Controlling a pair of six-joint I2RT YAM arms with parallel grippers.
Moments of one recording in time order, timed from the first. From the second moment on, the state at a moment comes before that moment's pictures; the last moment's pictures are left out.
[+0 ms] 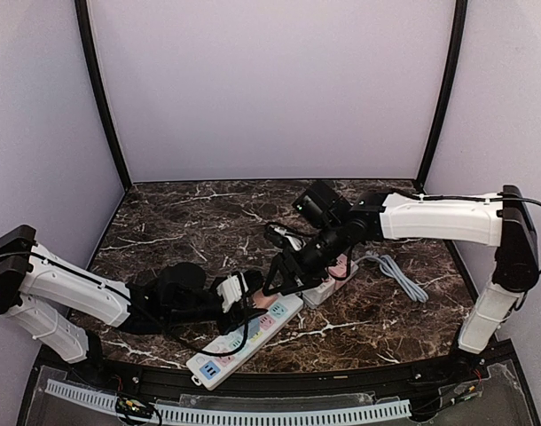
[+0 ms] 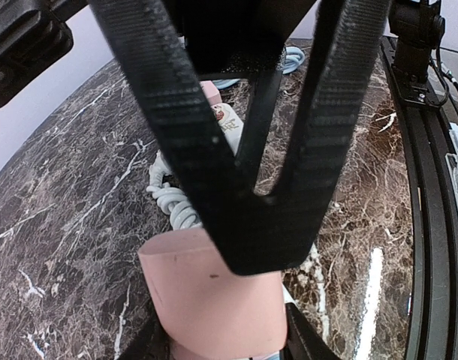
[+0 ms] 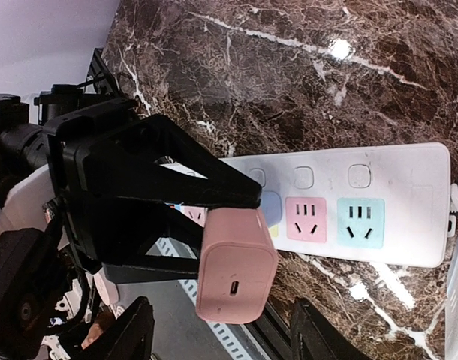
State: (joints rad) left arm -1.15 1.42 0.50 0.50 -0.03 0.17; right arm 0.96 1.71 1.32 -0.63 -0.61 0.54
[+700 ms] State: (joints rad) left arm -1.17 1.42 0.50 0.49 -0.05 0.18; right arm 0.98 1.77 1.36 -0.63 -0.63 0.56
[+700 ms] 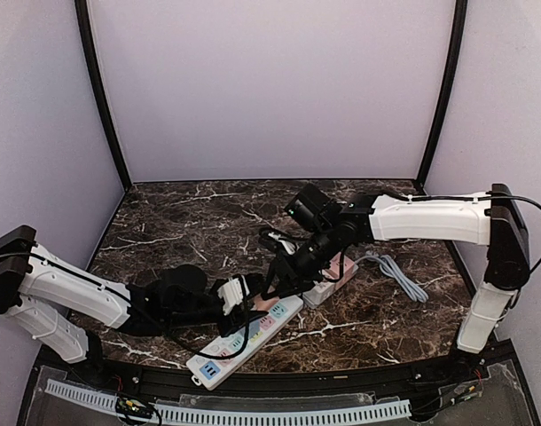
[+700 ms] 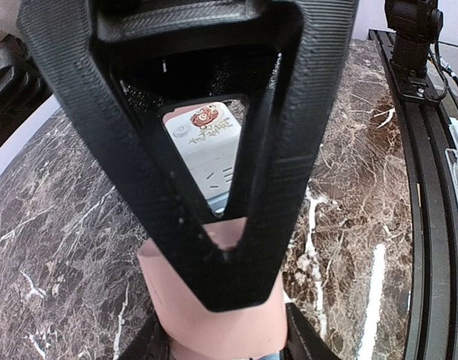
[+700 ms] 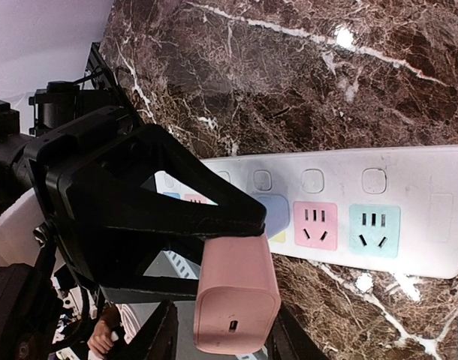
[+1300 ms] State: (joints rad) left arm -1.18 1.42 0.50 0.50 -0.08 0.21; right arm 0.99 1.77 1.36 -0.65 -0.61 0.57
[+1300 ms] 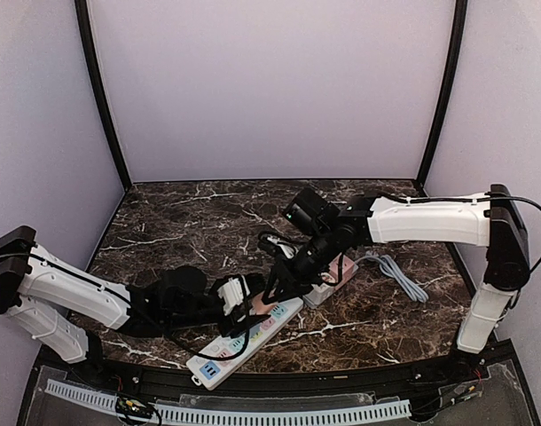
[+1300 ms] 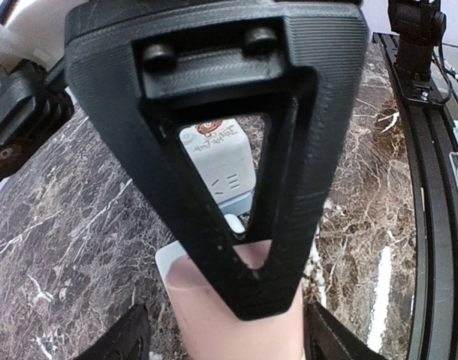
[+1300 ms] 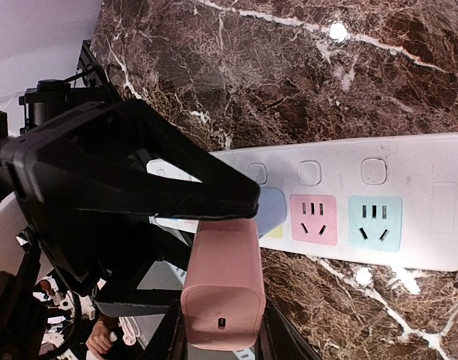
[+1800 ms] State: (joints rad) left arm -1.19 1.31 0.42 0.56 -0.12 0.19; right arm 1.00 1.72 1.32 -0.65 -0.48 0.55
